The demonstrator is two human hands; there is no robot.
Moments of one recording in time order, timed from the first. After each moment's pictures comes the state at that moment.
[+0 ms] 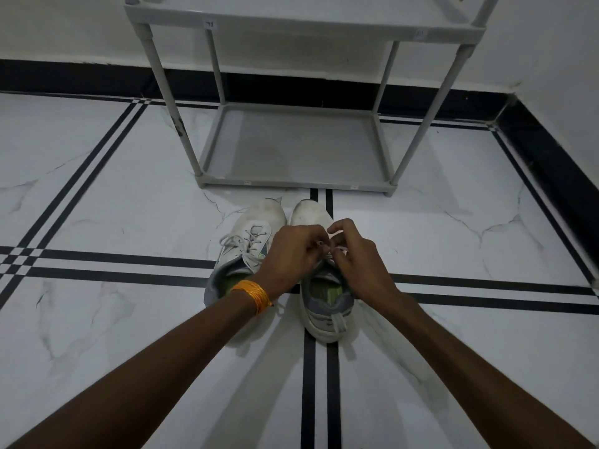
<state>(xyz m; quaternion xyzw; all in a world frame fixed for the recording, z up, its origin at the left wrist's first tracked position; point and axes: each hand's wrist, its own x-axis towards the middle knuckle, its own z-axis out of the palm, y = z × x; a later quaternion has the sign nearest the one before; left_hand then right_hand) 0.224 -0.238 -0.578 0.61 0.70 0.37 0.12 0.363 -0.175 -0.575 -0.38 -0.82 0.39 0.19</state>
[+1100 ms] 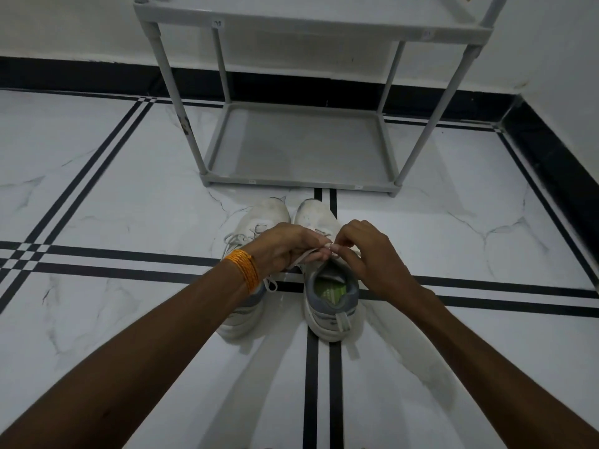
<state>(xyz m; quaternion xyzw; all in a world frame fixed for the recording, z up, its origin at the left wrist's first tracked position) 0.203 -0.225 -0.550 0.13 0.60 0.44 0.65 0.377 -0.159 -0.569 -0.25 -0.92 0.23 0.21</state>
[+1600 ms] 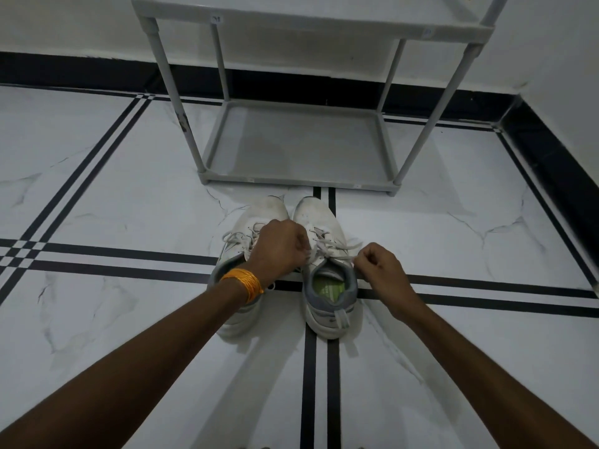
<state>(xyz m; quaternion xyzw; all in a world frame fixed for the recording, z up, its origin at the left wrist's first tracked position) 0.205 -0.242 -0.569 0.55 0.79 0.22 0.17 0.404 -0.166 -0.598 -0.47 -0.69 0.52 0.19</state>
